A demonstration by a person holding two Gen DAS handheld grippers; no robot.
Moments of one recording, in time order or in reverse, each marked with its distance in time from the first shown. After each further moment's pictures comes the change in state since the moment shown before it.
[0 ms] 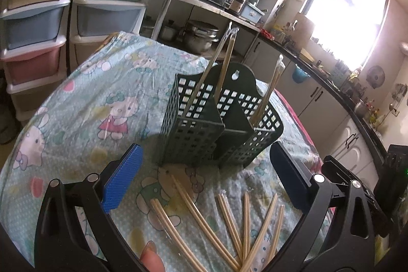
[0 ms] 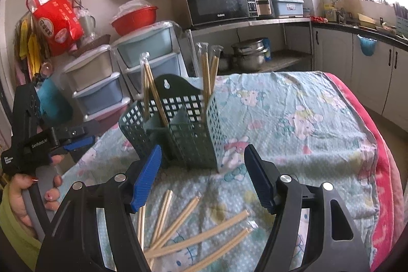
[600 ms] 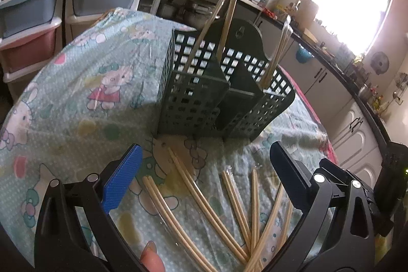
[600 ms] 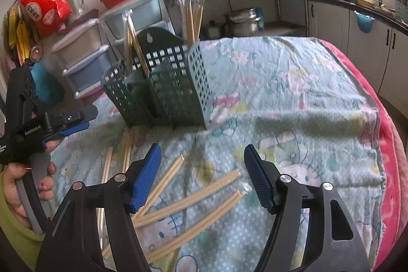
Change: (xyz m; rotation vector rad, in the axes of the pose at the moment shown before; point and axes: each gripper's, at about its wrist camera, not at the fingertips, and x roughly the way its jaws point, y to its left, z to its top) left arm 0.030 0.000 -0.030 0.011 0.114 0.014; right arm 0.018 -0.014 -0.038 0.025 0.164 -0.028
